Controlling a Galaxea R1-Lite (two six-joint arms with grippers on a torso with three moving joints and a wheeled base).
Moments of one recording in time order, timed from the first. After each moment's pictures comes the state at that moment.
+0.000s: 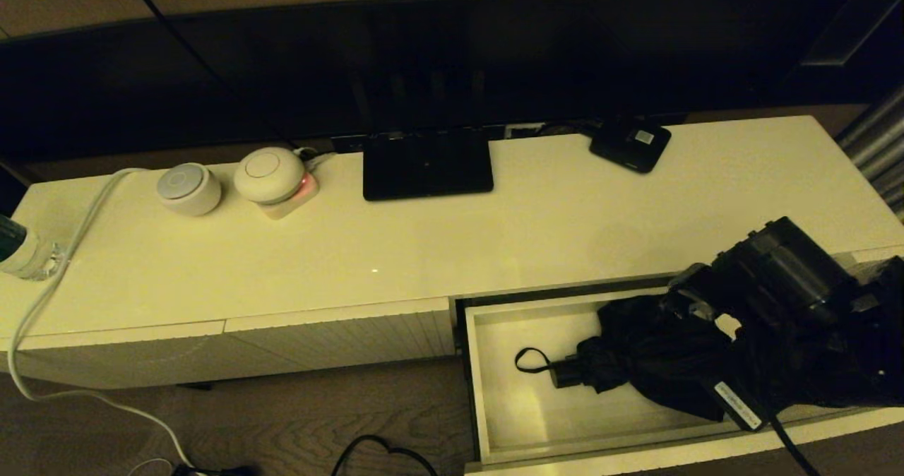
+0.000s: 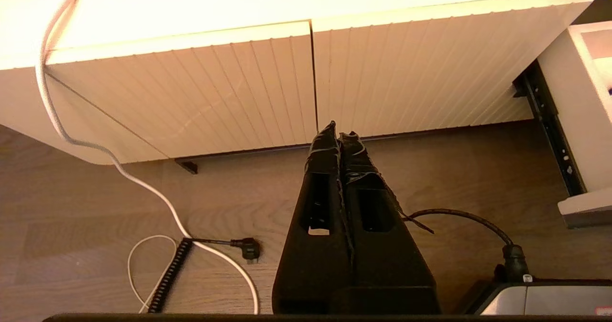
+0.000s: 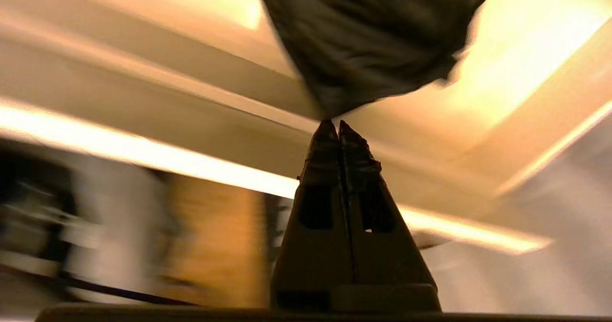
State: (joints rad) left arm 0.00 0.00 0.00 0.00 0.00 0.02; right arm 0.51 1.54 -0.99 0.51 -0.42 -0.12
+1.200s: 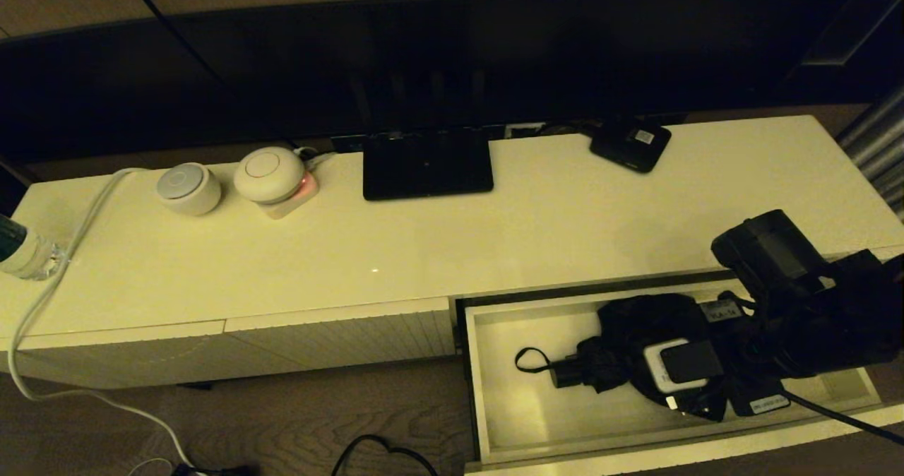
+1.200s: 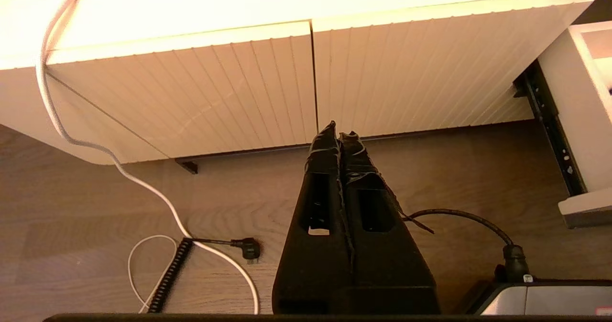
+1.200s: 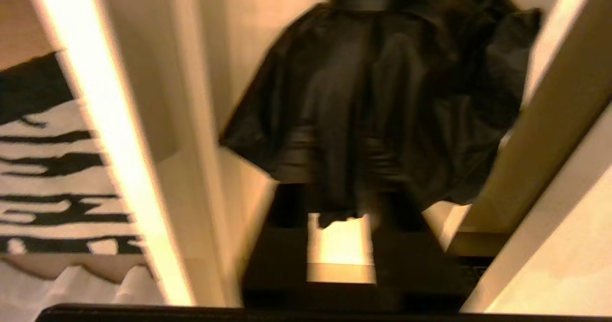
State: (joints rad) left arm 0.00 0.00 0.00 0.00 0.00 0.02; right arm 0.34 1.65 -0.97 0.34 -0.13 -1.39
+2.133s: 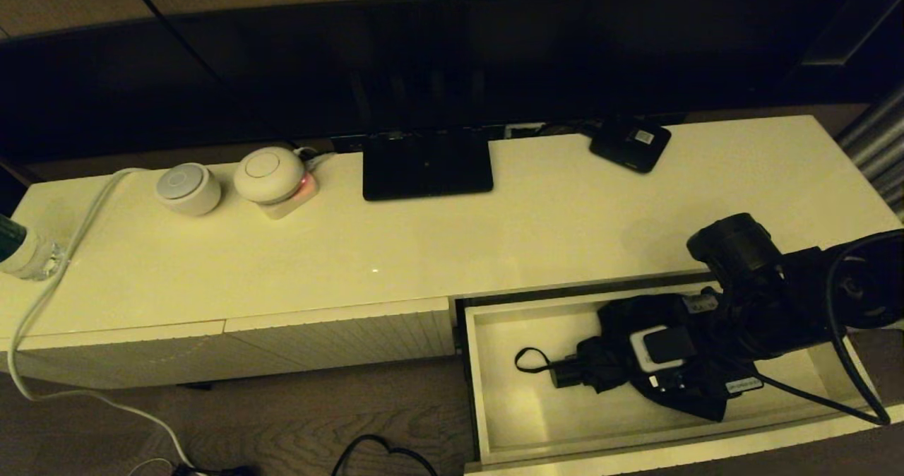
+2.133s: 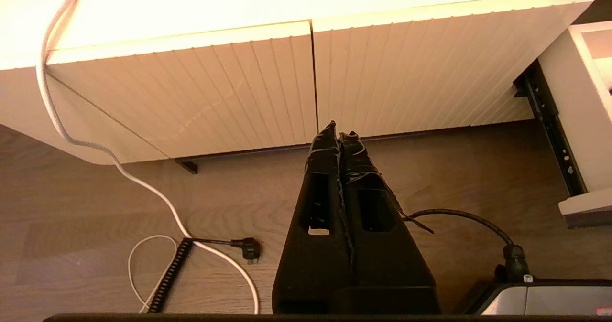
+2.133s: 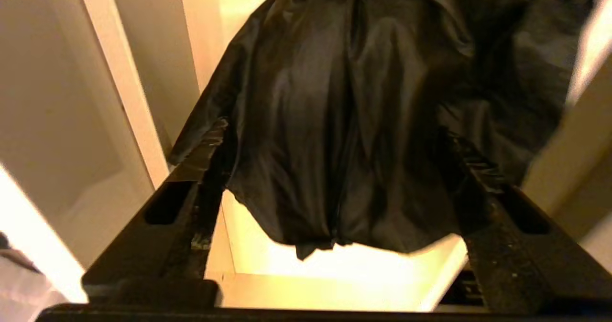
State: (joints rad) left arm 0.00 0.00 0.00 0.00 0.00 0.02; right arm 0.26 1.80 -1.03 0.28 -0.12 -1.43
